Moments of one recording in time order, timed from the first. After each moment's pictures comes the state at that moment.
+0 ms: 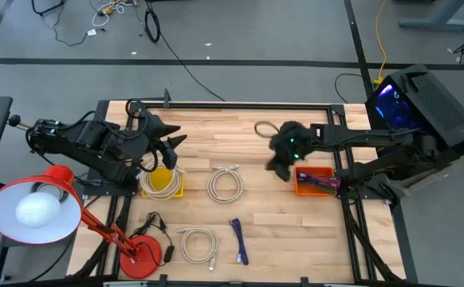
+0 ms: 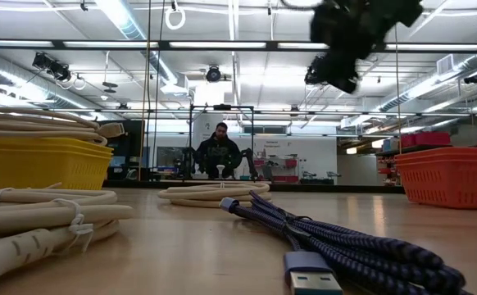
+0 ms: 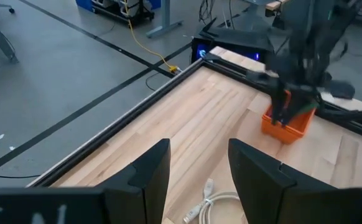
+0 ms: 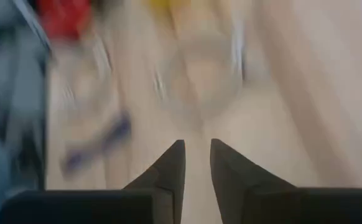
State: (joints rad) left arm -0.26 1.07 1.38 -0.89 -0.78 -0.54; right arm -0.17 1.27 0.97 -0.53 -0.31 0.30
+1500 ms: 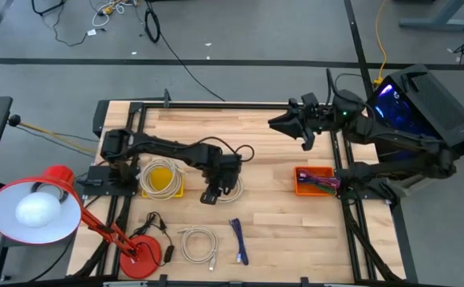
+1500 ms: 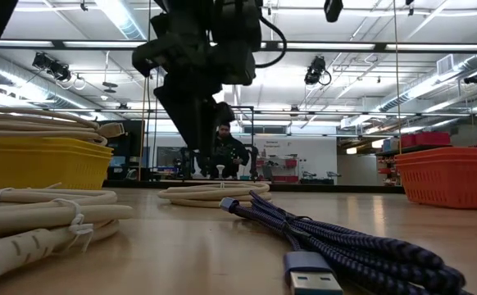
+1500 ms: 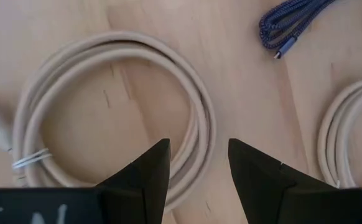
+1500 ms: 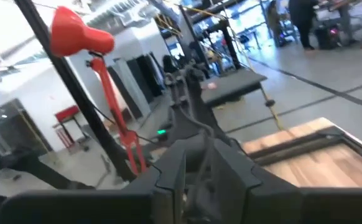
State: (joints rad) left arm -0.01 1.89 1.38 -0.78 0.25 0.25; right arm -0.34 1.02 0.97 0.14 -0.46 0.43
